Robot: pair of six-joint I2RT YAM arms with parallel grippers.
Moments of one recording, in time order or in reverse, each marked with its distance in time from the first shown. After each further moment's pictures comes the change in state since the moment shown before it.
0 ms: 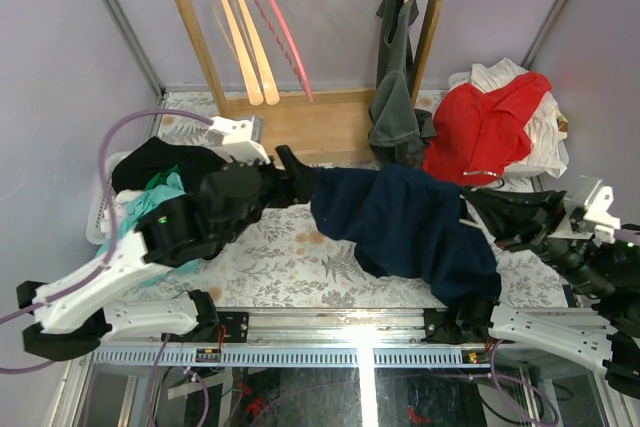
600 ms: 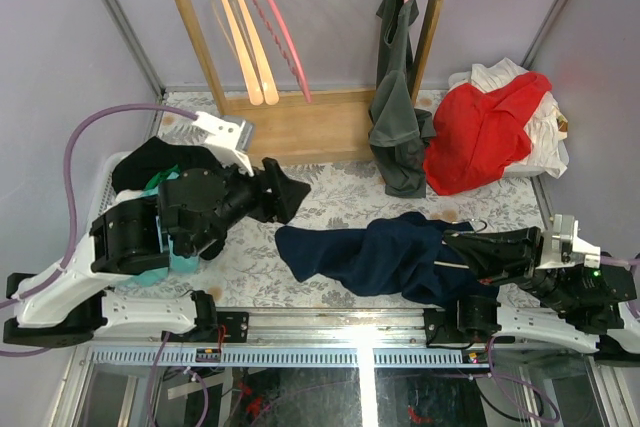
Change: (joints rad) left arm -0.217 -0.039 0.251 -0.262 -0.071 0.159; right arm 0.262 -0.402 -0.520 0.243 0.034 0.166
